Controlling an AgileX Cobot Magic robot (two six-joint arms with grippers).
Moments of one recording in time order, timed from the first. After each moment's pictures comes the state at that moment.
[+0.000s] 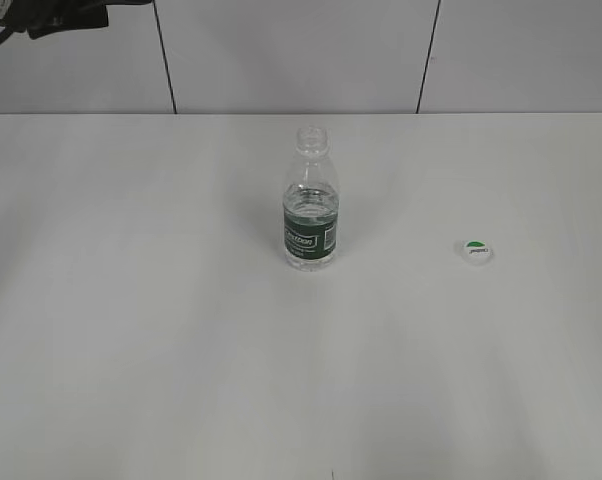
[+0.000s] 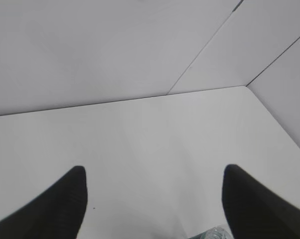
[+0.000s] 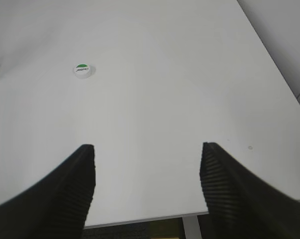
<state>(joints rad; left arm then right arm) -0.01 1.74 -1.32 1.84 -0.69 -2.07 -0.03 -0.01 -0.51 0.01 1.09 -0.10</state>
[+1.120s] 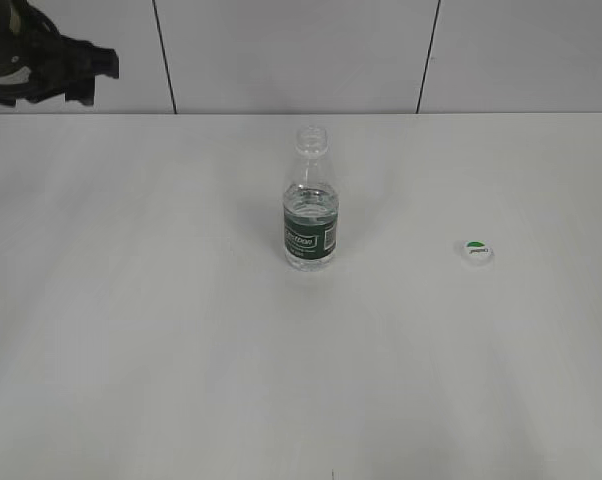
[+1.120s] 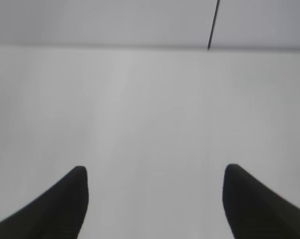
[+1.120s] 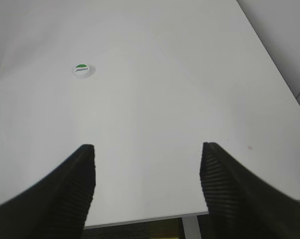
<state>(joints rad) -0.28 1.73 -1.30 0.67 0.62 -0.82 -0.03 -0.01 -0.51 0.00 1.09 -0.10</state>
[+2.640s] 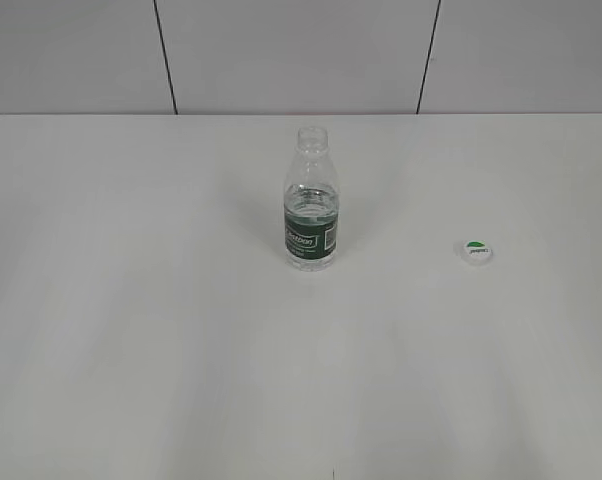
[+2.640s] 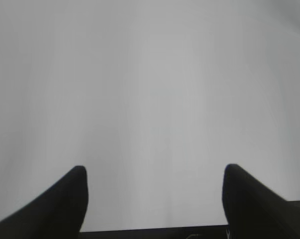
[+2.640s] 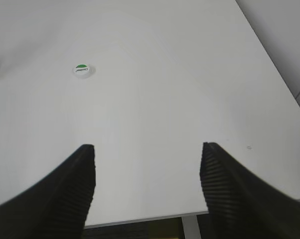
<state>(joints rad) -0.09 0.50 -0.65 0.09 1.08 -0.14 -0.03 -0.01 -0.51 0.01 1.09 -0.10</state>
